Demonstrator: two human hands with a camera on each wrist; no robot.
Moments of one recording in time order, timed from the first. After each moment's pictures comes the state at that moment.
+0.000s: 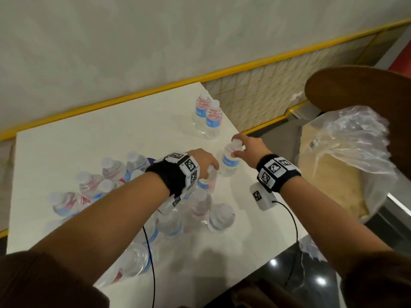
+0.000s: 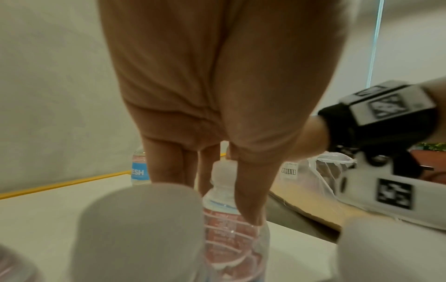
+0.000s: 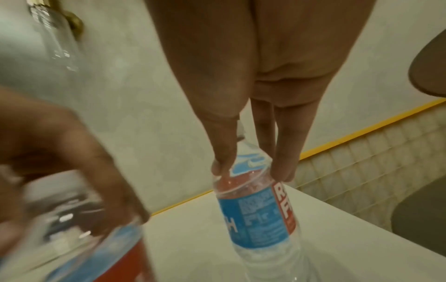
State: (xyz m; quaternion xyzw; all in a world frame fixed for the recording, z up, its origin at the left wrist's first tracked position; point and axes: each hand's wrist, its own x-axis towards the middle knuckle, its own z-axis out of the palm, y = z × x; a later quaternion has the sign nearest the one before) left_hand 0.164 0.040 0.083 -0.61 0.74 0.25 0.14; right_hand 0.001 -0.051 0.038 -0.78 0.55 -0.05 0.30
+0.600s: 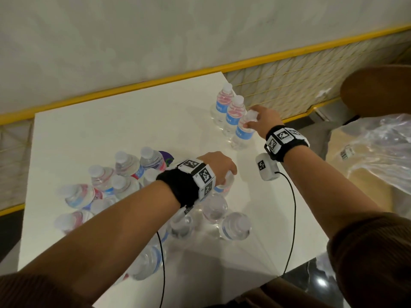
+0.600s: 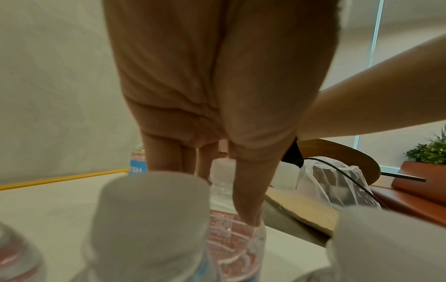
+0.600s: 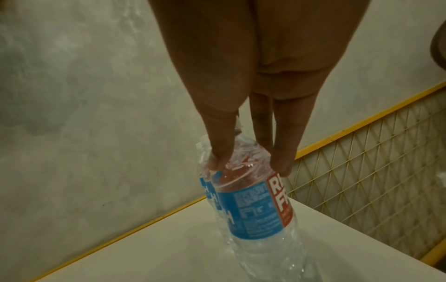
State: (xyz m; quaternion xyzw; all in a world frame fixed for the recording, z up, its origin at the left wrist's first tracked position) left_hand 0.173 0.038 0.083 -0.63 0.71 0.29 0.11; right_hand 0.057 -0.140 0.039 -0.78 0.57 -0.06 0.25
